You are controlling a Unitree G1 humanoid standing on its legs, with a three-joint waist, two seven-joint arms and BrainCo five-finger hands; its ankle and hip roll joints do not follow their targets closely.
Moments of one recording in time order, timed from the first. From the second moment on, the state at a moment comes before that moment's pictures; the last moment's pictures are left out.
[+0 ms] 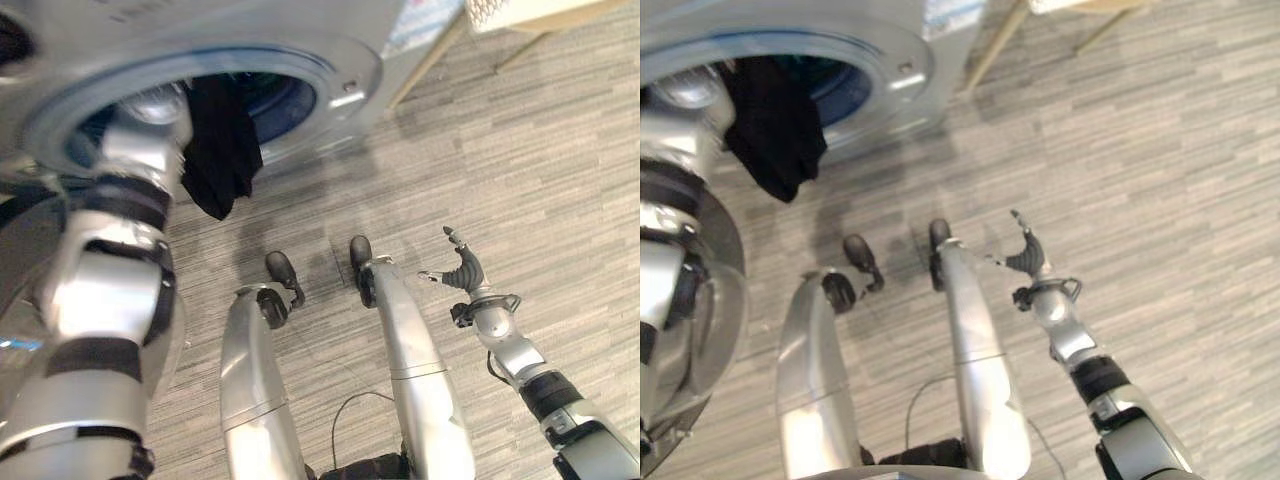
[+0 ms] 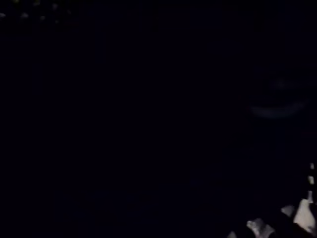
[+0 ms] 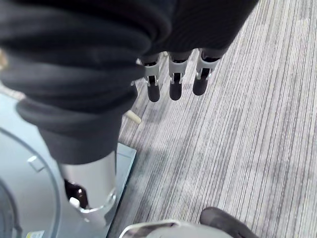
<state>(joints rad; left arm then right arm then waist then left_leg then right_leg) -1.45 0.74 -0.38 0.91 -0.35 -0.13 0.63 -0.39 -0.46 0.36 0.43 -0.02 -0.14 -0.30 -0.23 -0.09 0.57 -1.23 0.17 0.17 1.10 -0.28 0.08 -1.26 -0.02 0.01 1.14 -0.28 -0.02</state>
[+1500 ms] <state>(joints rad) -1.43 0.75 -0.78 0.96 0.39 0.00 0.32 -0.47 -0.70 0.29 0.27 0.08 -0.22 -0.20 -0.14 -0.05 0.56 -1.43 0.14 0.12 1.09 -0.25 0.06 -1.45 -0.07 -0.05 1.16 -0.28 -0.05</state>
